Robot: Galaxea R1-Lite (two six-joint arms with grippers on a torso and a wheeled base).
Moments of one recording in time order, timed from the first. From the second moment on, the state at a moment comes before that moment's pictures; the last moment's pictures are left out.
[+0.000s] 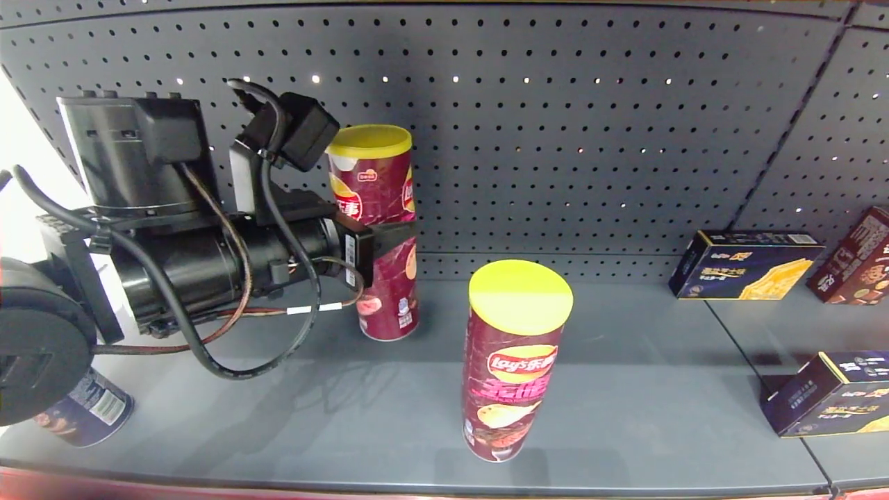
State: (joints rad) left arm -0.50 1.59 -1.00 -0.47 -0.17 0.08; right arm 0.00 0.00 0.00 0.01 0.02 -0.01
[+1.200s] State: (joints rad) left arm -0.63 1.87 -1.03 -0.78 0.18 0.05; right arm 0.00 0.00 0.00 0.01 0.02 -0.01
